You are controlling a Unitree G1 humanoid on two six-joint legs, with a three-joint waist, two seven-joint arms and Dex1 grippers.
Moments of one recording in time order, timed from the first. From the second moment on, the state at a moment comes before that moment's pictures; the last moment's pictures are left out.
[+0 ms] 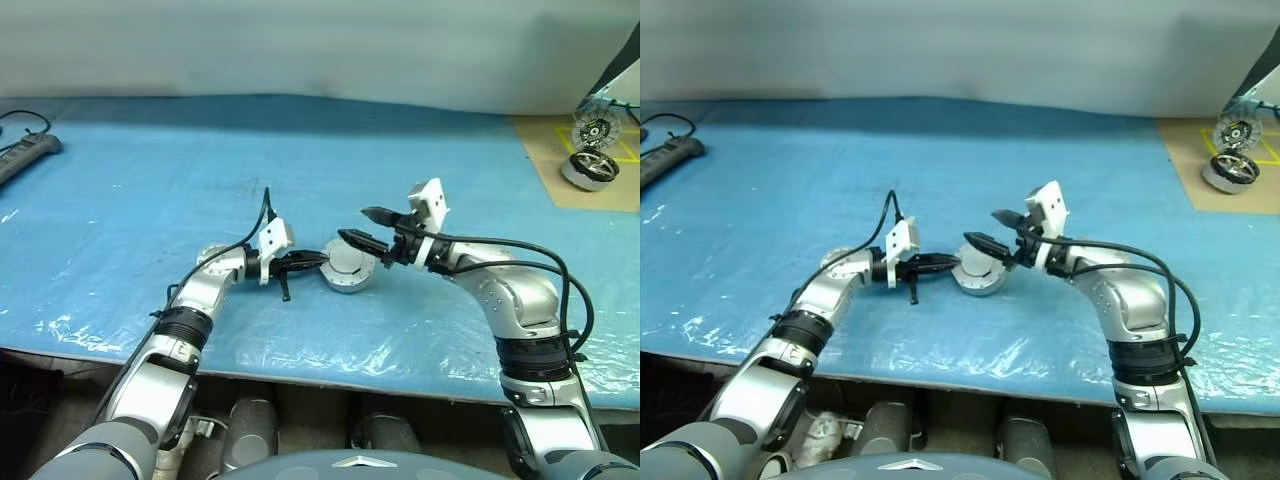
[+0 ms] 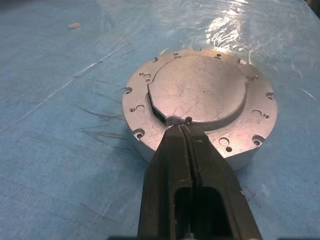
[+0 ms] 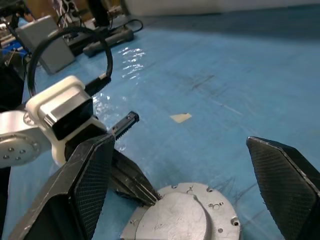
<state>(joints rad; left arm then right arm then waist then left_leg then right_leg) -0.59 0.27 -0.20 0.65 -0.16 -0.18 -1.15 -0.40 -0.39 -0.08 -0.21 0.53 0.80 0.72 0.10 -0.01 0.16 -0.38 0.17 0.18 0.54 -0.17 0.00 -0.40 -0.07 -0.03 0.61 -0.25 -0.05</state>
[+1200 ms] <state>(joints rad) -0.65 0.28 -0.17 0.80 -0.15 -0.25 -1.17 -0.23 -0.27 -0.25 -0.10 0.86 1.14 0.50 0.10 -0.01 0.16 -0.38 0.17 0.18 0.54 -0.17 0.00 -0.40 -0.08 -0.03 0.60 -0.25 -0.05</state>
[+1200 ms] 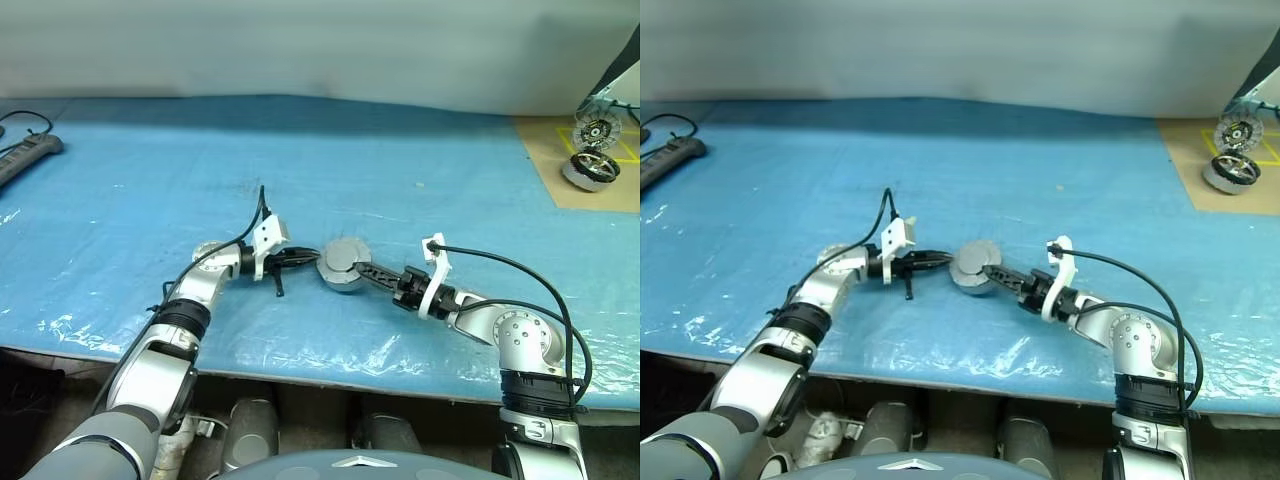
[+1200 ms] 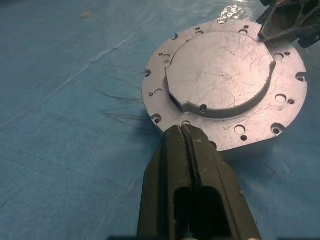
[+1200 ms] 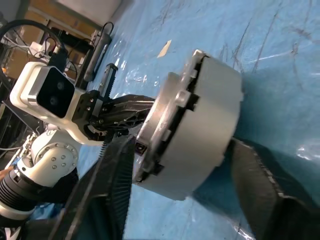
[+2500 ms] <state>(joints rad) -0.48 0.21 0.33 0.14 -0.88 0.84 -0.67 -0.42 -0.04 -0.49 -0.02 1.45 1.11 0.01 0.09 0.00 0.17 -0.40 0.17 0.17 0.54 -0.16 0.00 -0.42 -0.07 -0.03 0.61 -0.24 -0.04</state>
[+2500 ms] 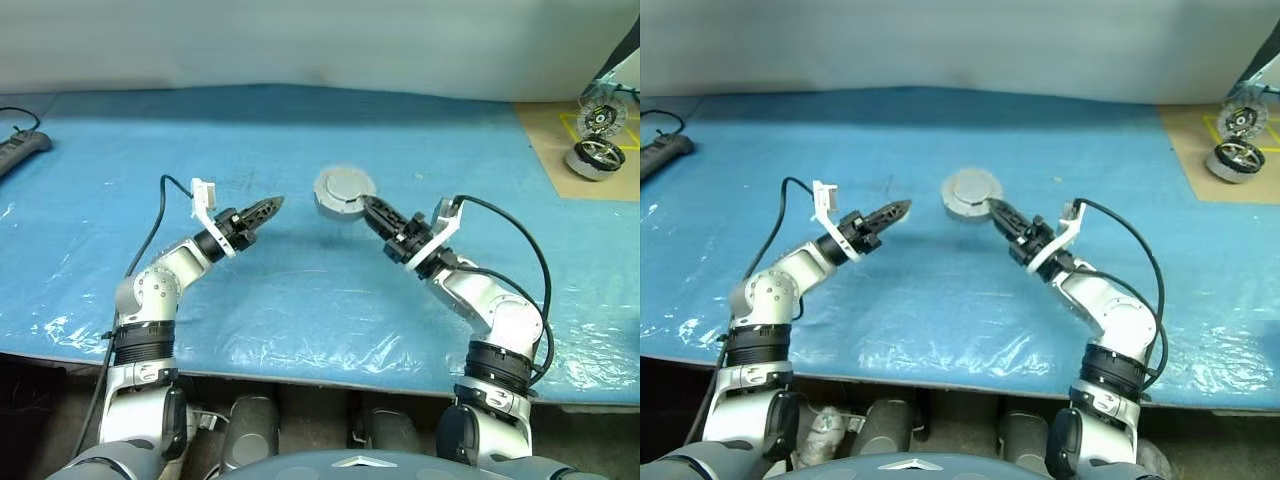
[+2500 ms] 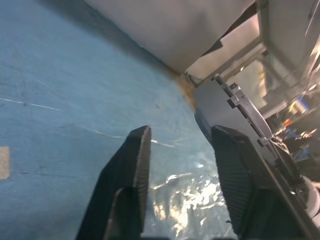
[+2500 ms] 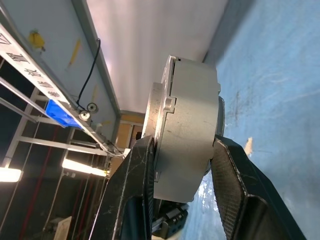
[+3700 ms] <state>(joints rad) -0.62 -0.03 0.30 0.34 -1.01 0.87 -0.63 -0.41 -0.21 -0.24 -0.06 1.65 0.99 -0.08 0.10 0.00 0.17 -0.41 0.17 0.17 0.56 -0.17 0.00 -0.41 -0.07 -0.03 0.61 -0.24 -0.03</state>
